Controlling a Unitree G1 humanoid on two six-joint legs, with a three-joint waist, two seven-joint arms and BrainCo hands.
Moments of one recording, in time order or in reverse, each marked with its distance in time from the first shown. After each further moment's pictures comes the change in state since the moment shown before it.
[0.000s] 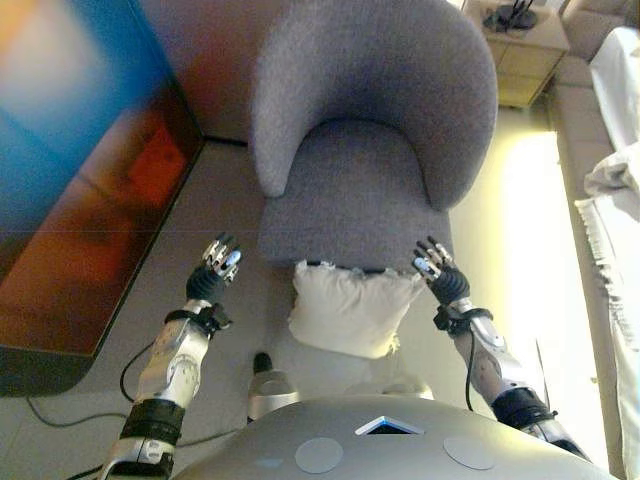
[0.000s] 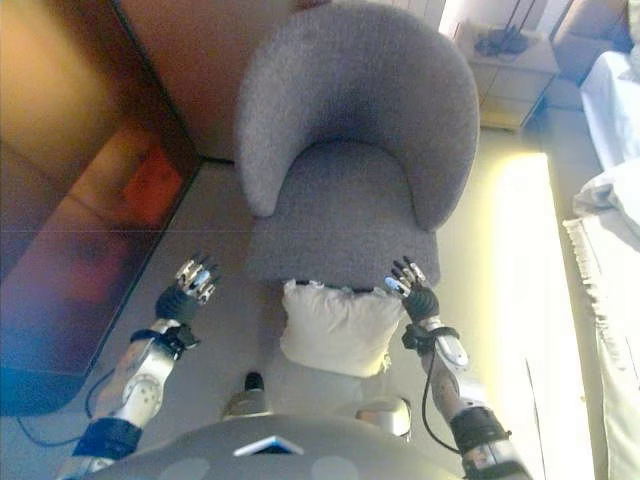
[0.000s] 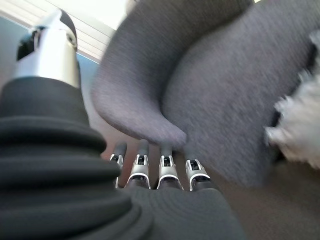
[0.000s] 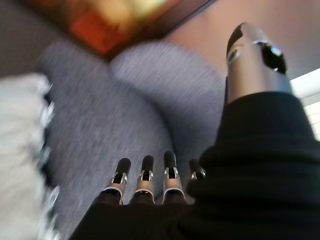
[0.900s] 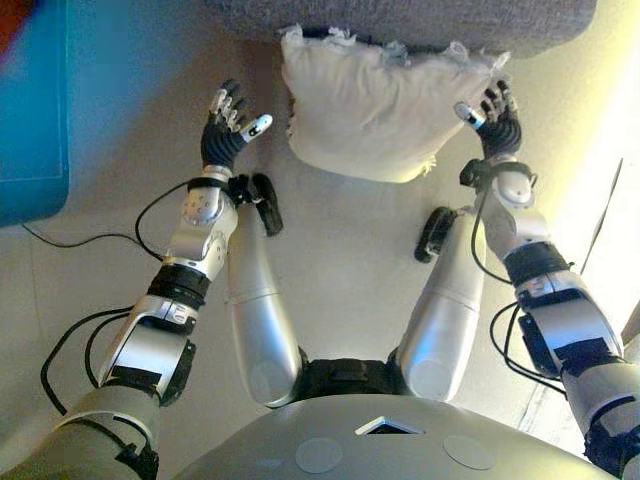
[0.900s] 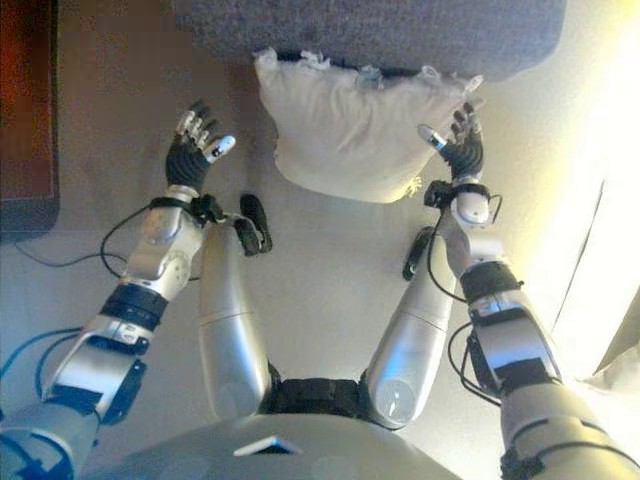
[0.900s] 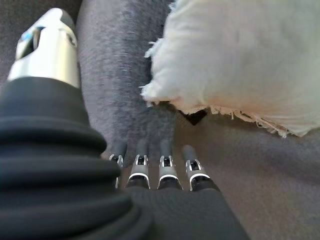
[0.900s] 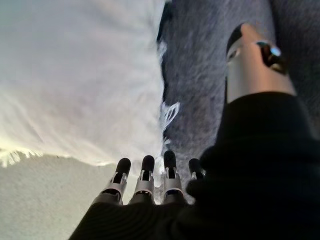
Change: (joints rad) left arm -0.630 0.053 -0.173 0.156 0.110 -0.149 0.262; right arm -0.717 -0.150 0.018 0.279 0.015 -0.014 -0.281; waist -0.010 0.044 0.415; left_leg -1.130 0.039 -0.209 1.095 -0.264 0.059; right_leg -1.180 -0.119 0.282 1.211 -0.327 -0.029
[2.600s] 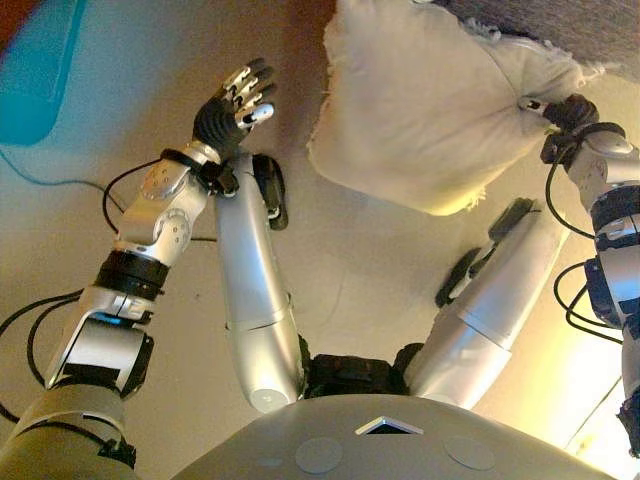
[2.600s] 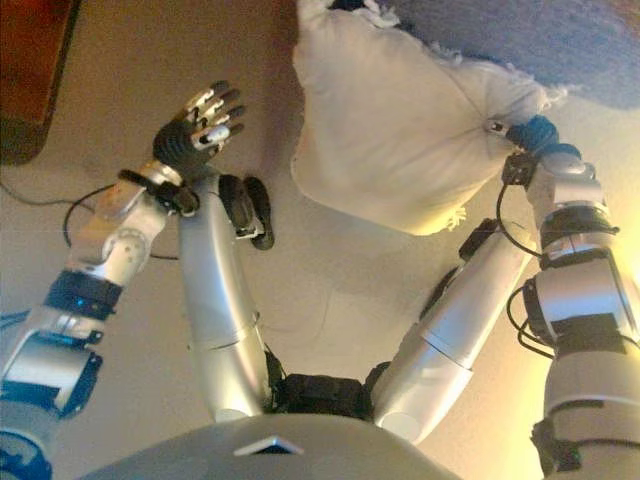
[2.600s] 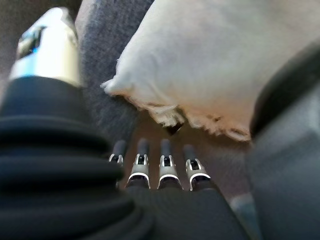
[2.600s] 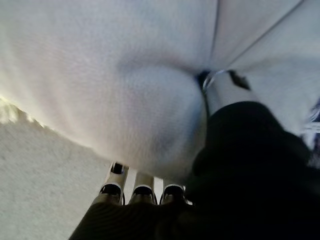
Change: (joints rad) left arm 0.073 0.218 0.005 -0.250 -0.256 0.210 -0.401; right arm -0.272 -0.240 0.106 0.444 -0.053 0.315 0.249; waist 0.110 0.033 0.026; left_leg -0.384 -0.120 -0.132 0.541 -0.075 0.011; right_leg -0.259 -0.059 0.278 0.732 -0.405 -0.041
